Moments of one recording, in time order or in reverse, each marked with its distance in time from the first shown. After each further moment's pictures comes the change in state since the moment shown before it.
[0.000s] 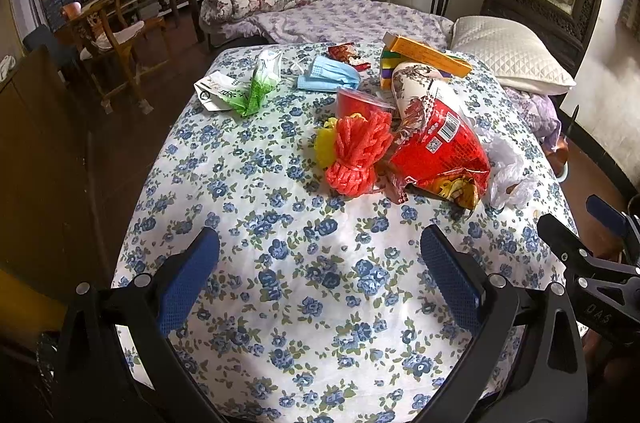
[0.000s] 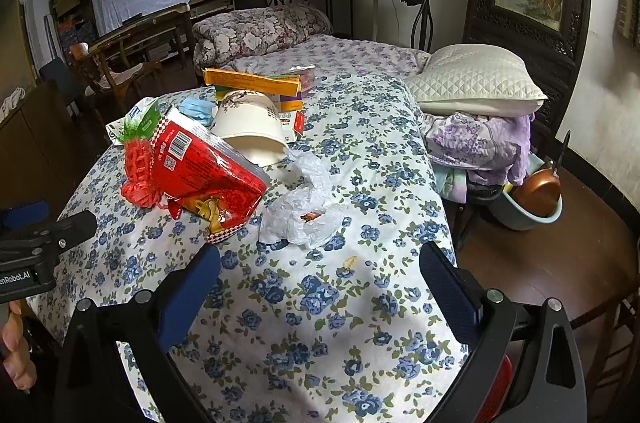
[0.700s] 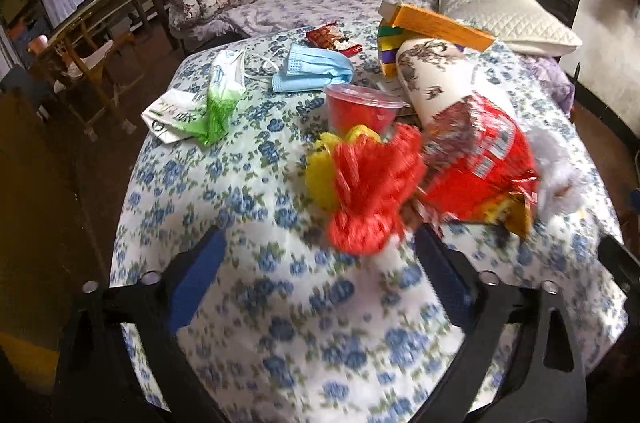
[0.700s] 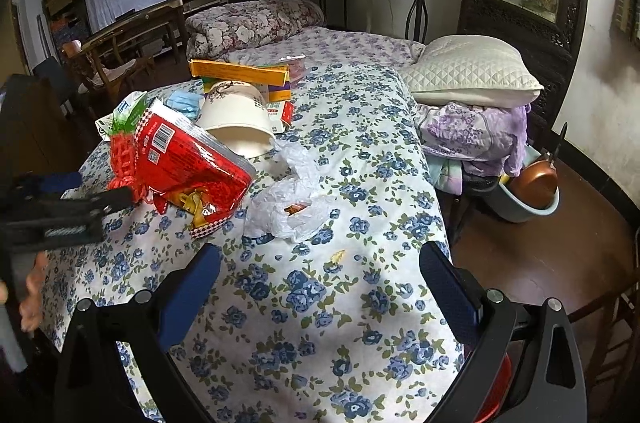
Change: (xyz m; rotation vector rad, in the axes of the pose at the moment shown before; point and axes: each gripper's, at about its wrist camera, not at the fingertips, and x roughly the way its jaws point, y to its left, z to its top) left arm 0.073 -0.003 0.034 0.161 0.064 -0.002; right arm 0.009 -0.007 0.000 0.011 0.027 -0.014
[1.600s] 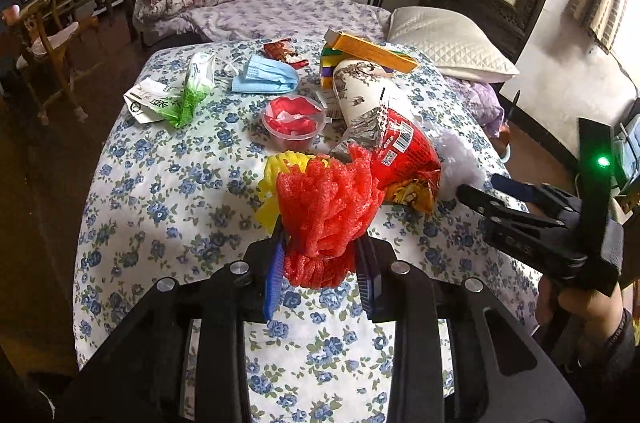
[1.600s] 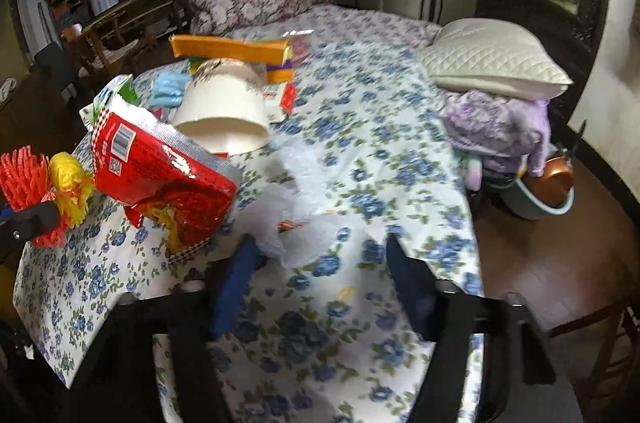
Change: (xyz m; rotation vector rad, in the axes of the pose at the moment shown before) left arm -0.057 0.007 -0.024 -0.072 -0.055 -0.260; right arm 0.054 0.004 0.017 -0.029 0.103 0.053
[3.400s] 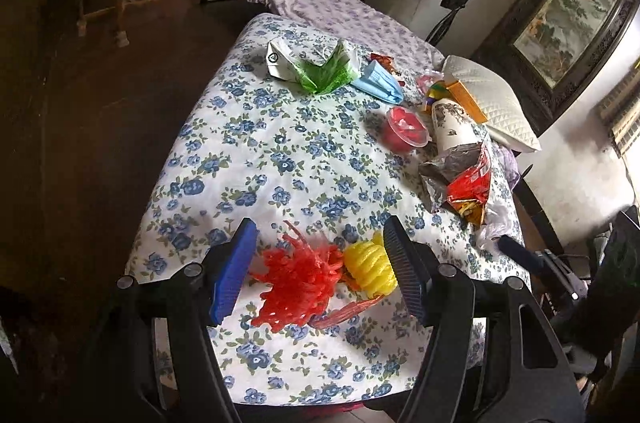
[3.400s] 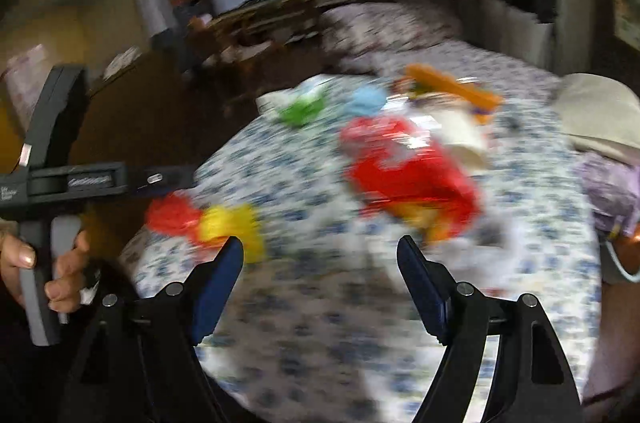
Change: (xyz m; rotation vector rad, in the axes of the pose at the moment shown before) left arm -0.048 0.106 -0.038 -0.344 -0.036 -0.015; right arm -0.062 0.127 -0.018 -0.238 -0.081 0.403
